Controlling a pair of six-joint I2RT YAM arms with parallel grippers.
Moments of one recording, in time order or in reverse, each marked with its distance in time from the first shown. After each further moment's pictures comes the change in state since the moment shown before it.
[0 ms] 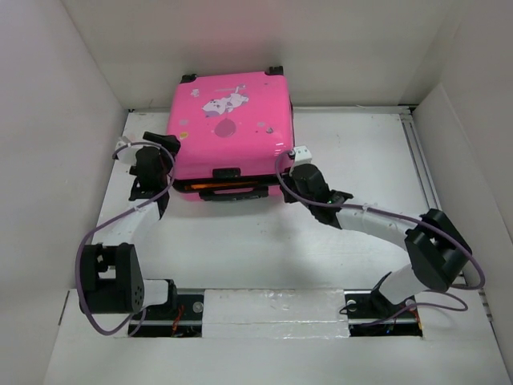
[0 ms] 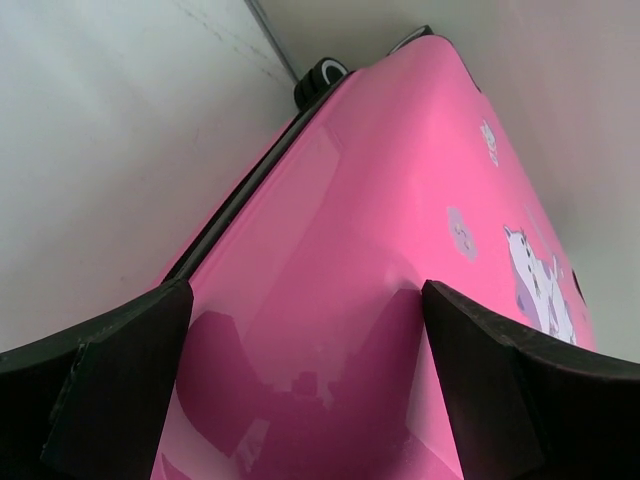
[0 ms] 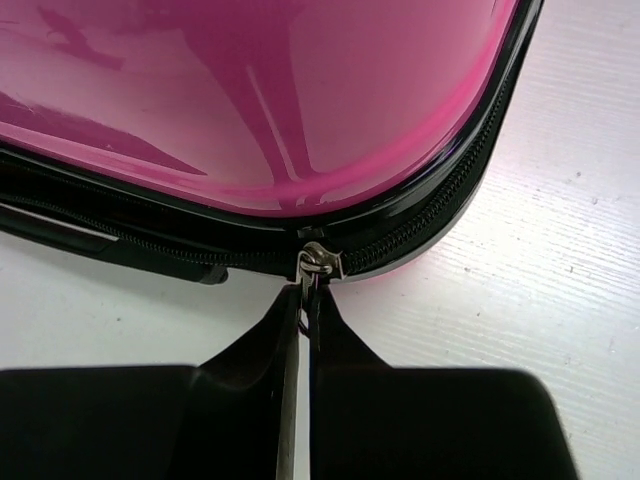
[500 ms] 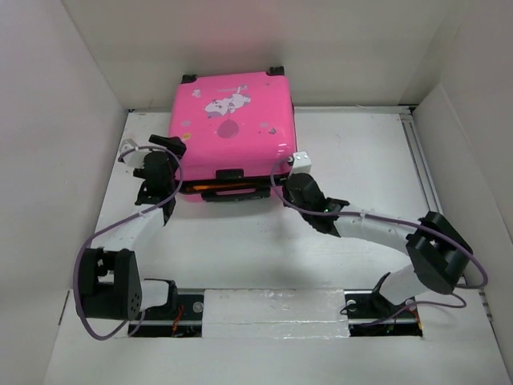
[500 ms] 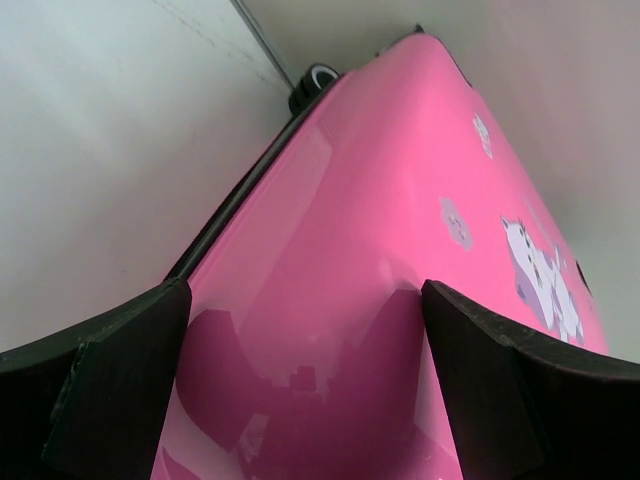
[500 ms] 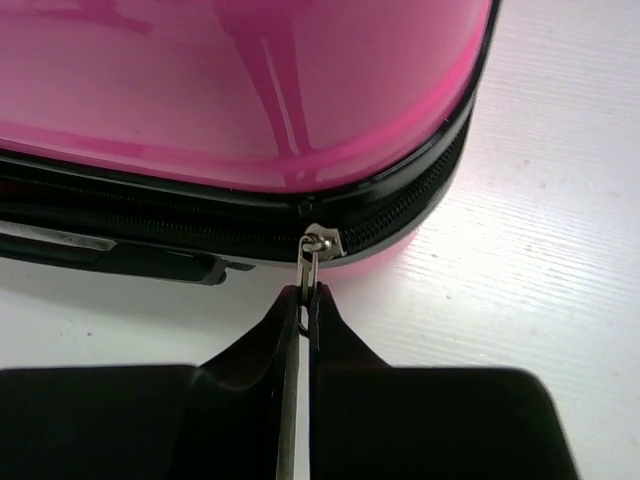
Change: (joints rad) left arm -0.082 -0.023 -0.048 0.078 -0.136 0.043; right arm 0.101 0.000 -0.022 0.020 0.234 0.008
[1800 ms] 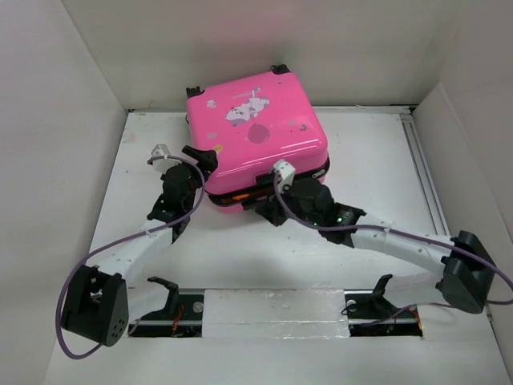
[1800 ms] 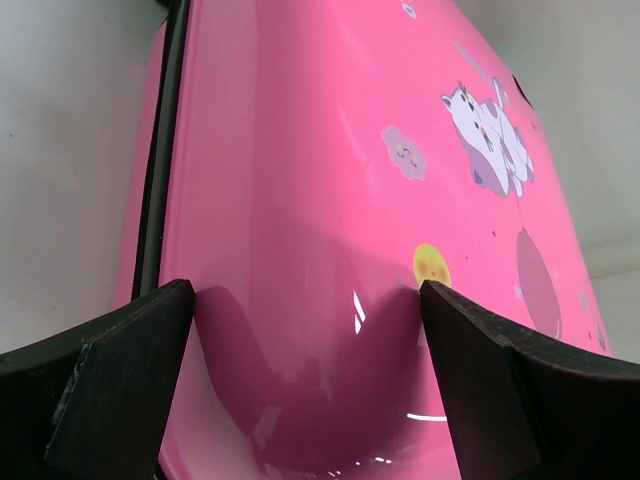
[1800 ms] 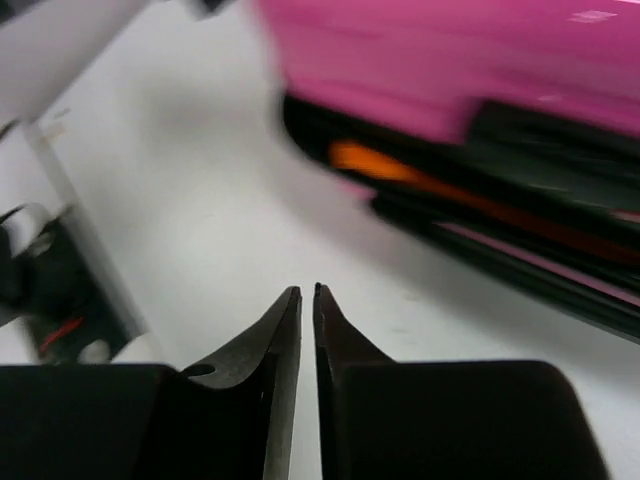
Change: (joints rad) left arm -0.254 -0.148 -0.100 -0.032 0.063 0.027; right arm 0.109 -0.196 0.004 -0.028 -0.528 -0.047
